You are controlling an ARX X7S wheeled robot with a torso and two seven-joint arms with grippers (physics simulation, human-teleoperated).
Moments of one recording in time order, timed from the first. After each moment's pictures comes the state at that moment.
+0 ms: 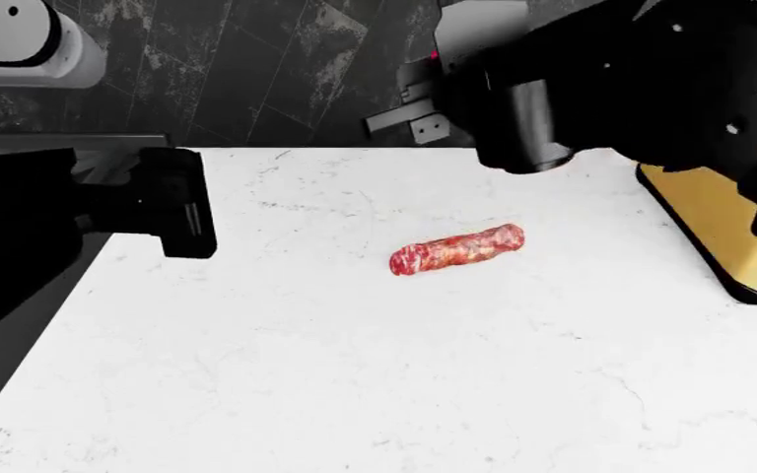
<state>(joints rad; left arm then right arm) -1.55 -1.09 0.88 0.62 -2.22 -0.60 -1.26 1.94 0.37 -1.52 0.29 1.93 0.68 0.88</state>
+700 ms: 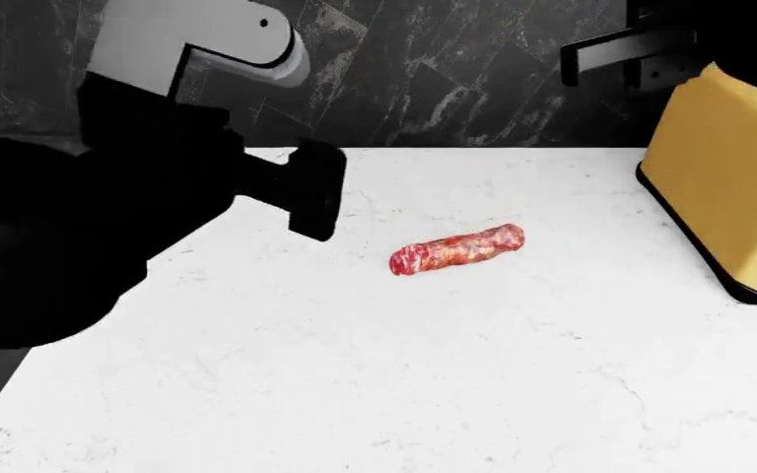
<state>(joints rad) -1.62 -0.77 1.01 0.36 -1.95 -0.79 -0.96 2.20 0.87 -1.37 -0.21 2.19 0.82 1.14</state>
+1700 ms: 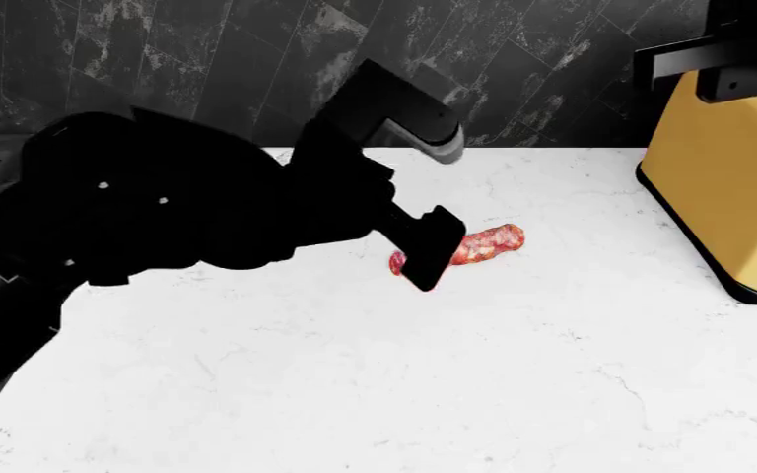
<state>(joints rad) -1.60 -0.42 1.19 -0.08 -1.53 -0.85 -0.23 2.19 0.99 -1.30 -0.25 2.20 0.88 1.19</state>
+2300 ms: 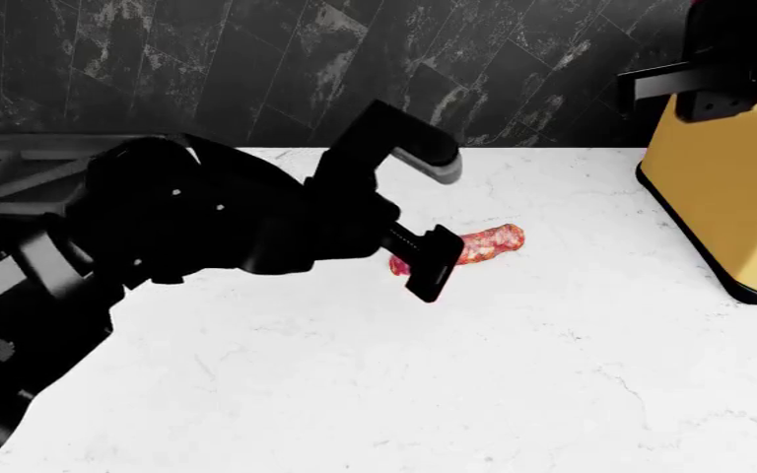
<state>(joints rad) -1.55 -0.34 1.24 -0.26 -1.51 -0.85 -0.19 2.11 0.99 -1.29 -0.25 2.15 0.85 1.15</state>
